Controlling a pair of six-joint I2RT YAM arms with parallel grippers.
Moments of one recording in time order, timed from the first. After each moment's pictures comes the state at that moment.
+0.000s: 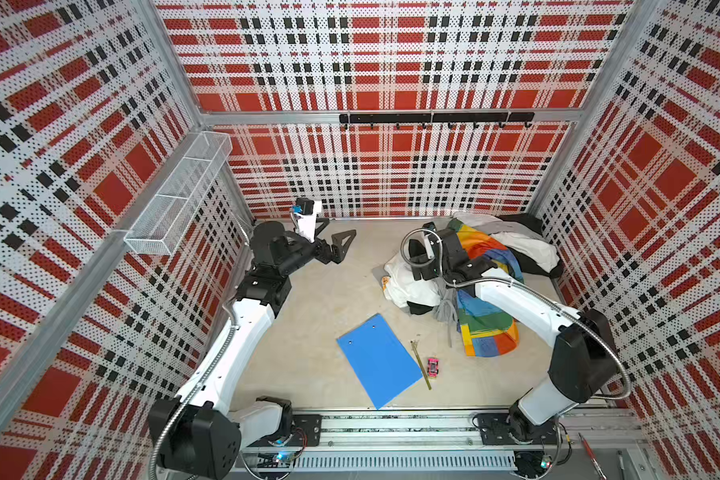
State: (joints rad) left arm -0.17 1.20 1.10 0.01 0.55 -0.11; right arm 0.57 1.65 1.29 -0.41 0.21 0.11
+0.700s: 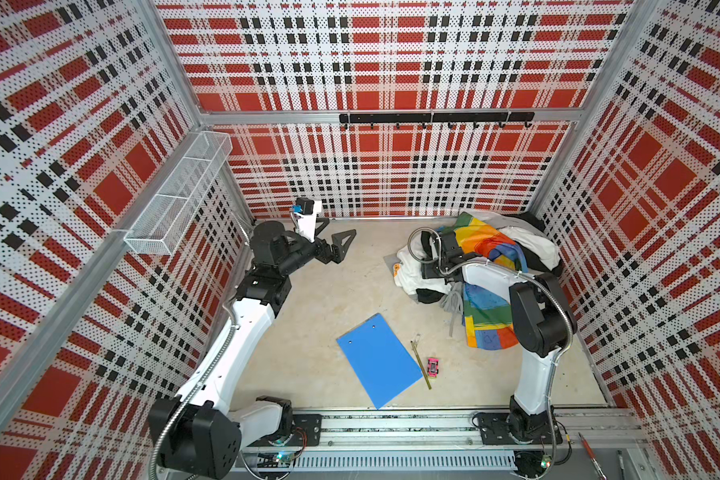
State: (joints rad) left arm -0.17 1.20 1.10 0.01 0.55 -0.11; right arm 0.37 1.96 1.35 -0.29 0.10 0.25
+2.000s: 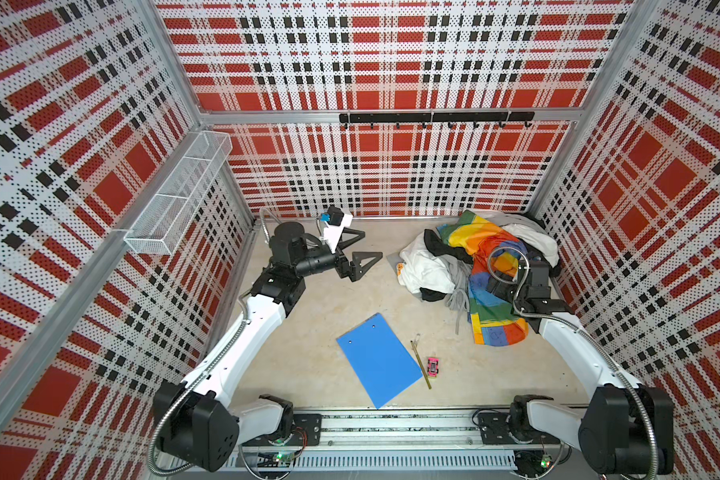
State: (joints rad) left arm -0.31 1.24 1.10 0.03 0.84 -0.08; right arm 0.00 1.20 0.76 -0.31 0.12 0.42
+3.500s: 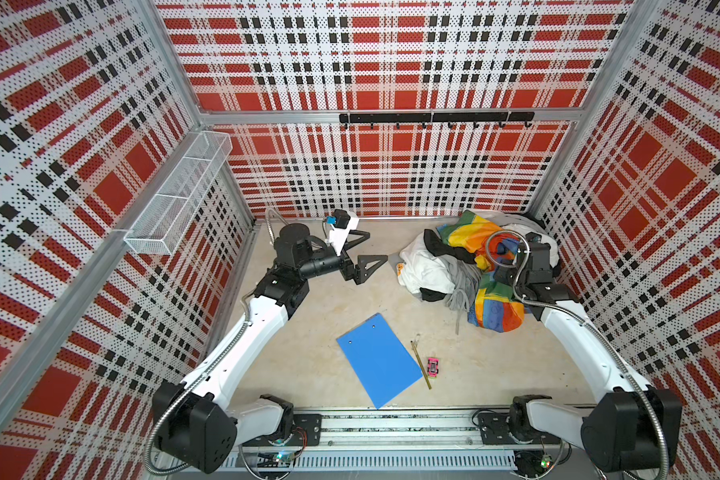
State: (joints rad) left arm -0.35 1.24 1.10 0.04 0.80 -0.04; right arm 0.07 1.20 0.97 -0.39 0.23 0.36
